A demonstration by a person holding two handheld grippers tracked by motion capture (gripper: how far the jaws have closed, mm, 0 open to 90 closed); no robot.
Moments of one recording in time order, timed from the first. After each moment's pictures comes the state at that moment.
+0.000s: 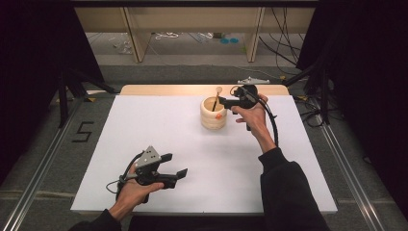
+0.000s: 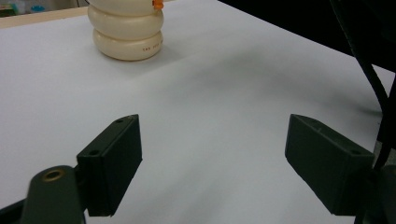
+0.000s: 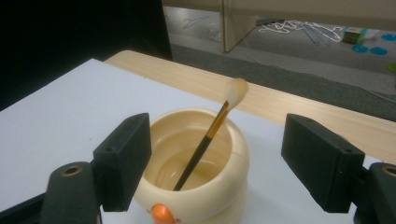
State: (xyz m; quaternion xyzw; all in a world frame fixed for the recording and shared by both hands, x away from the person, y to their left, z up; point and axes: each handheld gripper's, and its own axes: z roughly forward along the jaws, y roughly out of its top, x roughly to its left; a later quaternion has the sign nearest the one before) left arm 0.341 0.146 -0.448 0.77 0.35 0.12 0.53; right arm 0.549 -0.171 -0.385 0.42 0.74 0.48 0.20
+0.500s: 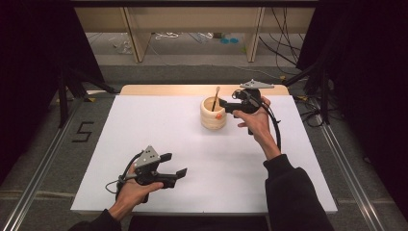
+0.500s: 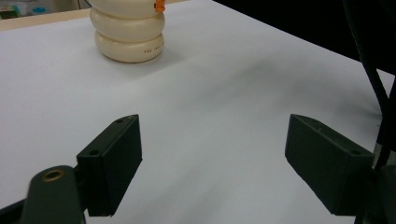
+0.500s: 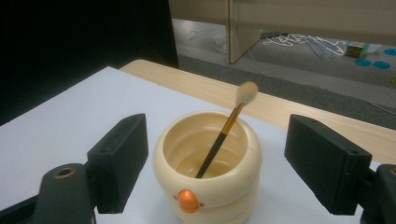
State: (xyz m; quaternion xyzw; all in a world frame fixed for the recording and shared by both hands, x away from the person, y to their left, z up) left arm 0.342 0.148 -0.447 0.77 0.34 0.12 0.53; right arm 0.522 -0.172 -0.375 0.40 0.74 0.50 0.21
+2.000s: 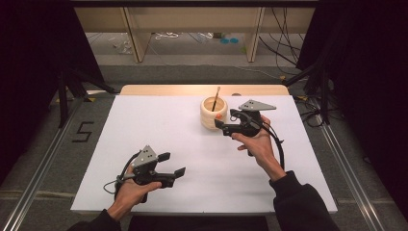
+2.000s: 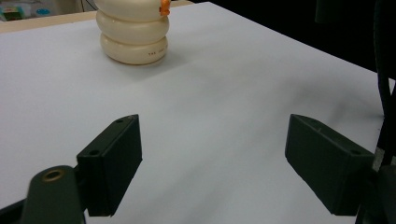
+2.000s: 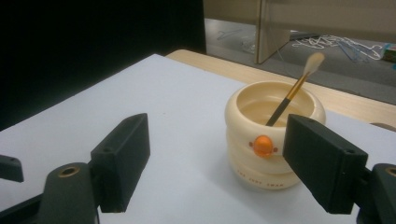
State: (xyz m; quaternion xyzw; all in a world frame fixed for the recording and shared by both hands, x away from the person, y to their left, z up) left arm 0.340 0.152 -0.445 0.76 0.35 0.13 0.53; right arm 0.451 -0.164 -0.383 0.36 0.75 0.52 0.17
